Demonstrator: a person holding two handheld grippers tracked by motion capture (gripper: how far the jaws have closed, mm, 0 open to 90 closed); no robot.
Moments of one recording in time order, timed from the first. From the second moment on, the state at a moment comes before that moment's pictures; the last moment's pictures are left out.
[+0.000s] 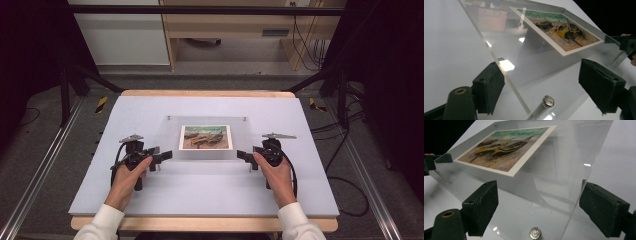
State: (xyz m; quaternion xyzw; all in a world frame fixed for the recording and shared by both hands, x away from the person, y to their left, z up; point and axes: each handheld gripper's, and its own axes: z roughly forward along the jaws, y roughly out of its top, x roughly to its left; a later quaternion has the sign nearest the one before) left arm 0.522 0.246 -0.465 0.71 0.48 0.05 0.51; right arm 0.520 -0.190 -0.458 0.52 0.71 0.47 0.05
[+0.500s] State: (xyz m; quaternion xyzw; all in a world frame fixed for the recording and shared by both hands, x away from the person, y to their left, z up) left arm 0.502 0.248 -0.457 0.72 0.47 0.08 0.50; right arm 0.502 -0.192 -0.451 0.50 0.72 0.47 0.09
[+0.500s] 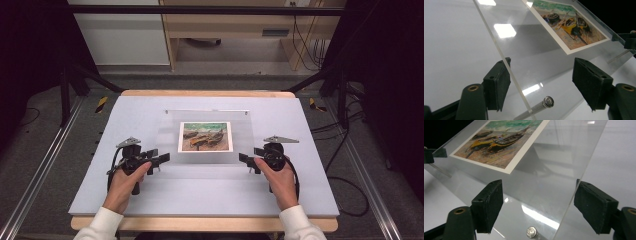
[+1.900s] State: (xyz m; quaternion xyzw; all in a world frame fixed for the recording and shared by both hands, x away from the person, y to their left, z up) left arm 0.477 0.250 -0.453 0.73 0.45 0.11 0.50; right arm 0.467 -0.197 -0.446 0.48 0.73 0.47 0.13
